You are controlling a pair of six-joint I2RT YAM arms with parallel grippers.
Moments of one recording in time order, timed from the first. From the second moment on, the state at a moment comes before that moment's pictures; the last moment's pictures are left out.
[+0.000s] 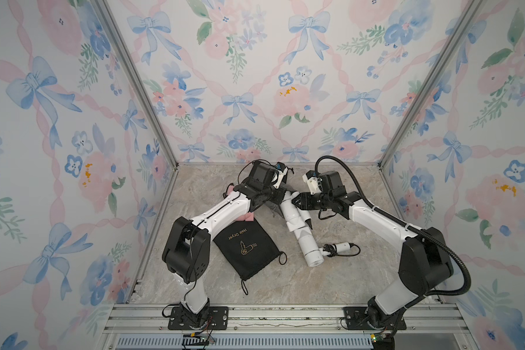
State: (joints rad) left arm -0.57 1.78 1.45 -0.34 0.14 -0.07; right arm 0.44 1.77 1.37 -0.33 -0.36 0.37
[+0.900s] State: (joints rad) left arm -0.59 1.78 1.44 -0.34 0.14 -0.07; right arm 0.47 1.73 1.29 -0.28 -0.37 0.51
